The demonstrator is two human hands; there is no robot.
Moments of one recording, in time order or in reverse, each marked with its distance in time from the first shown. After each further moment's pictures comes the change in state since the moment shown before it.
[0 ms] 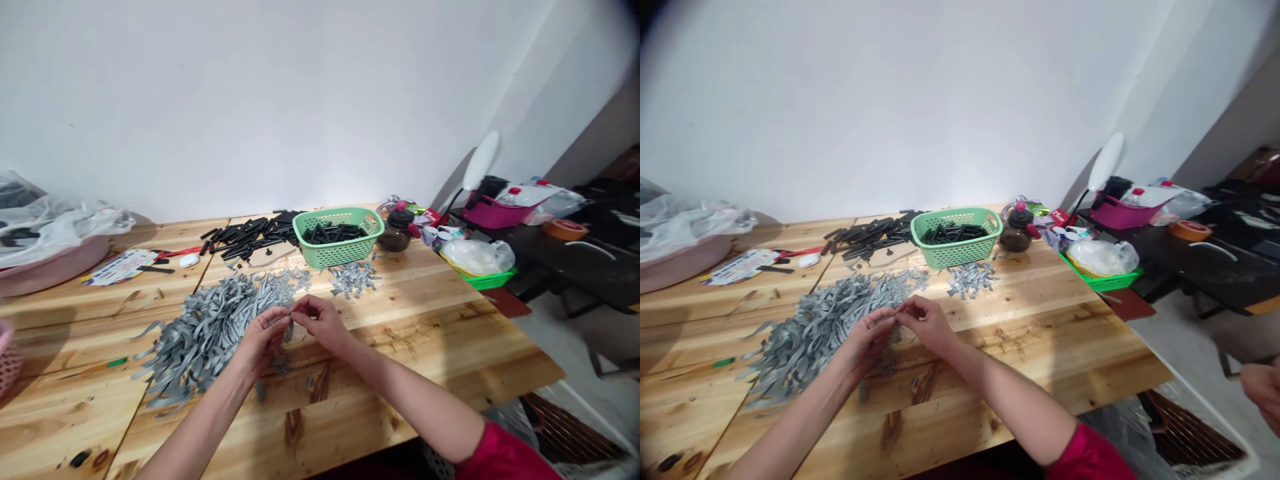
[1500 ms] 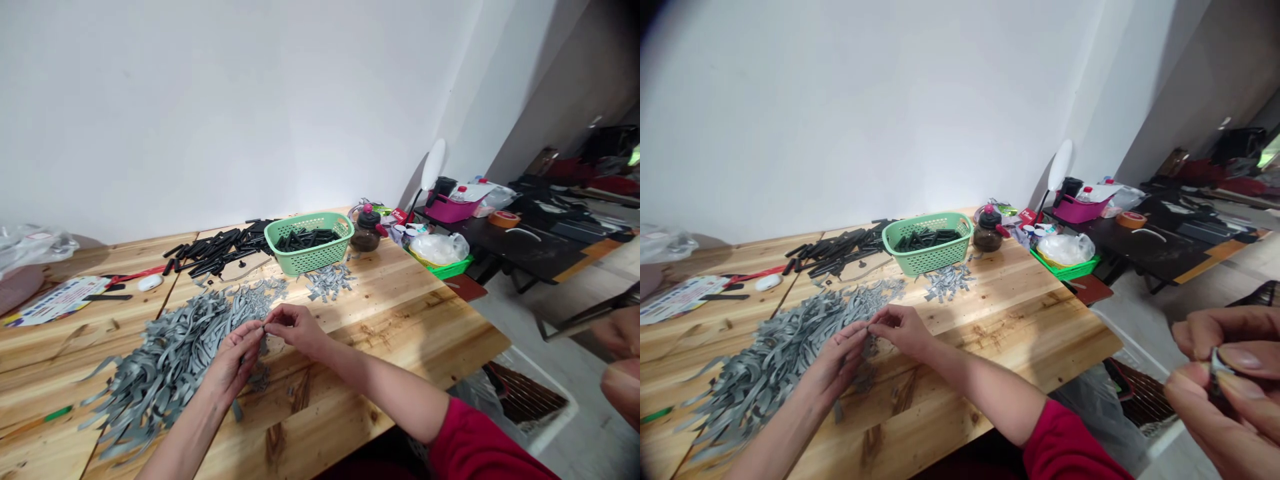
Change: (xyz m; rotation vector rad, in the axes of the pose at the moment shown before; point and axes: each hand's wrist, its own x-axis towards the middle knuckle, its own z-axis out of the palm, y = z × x) left_hand 0.000 0.002 -0.001 -0.013 0.002 -0.024; right_hand 0.002 -0.002 0.000 0.090 -0.028 0.027
